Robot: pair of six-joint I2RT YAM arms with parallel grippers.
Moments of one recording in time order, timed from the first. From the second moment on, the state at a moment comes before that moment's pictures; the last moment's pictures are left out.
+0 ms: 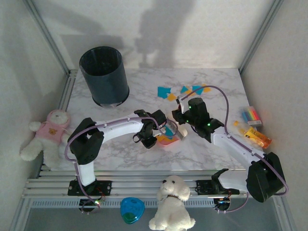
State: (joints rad) left arm -0.86 1.85 1.33 -0.98 0.02 0.02; right arm 0.56 1.21 0.80 -0.13 -0.02 0.05
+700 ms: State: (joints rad) left arm -0.86 1.85 1.33 -0.98 0.01 0.02; right arm 0.57 1.27 0.83 -0.16 -0.10 0.08
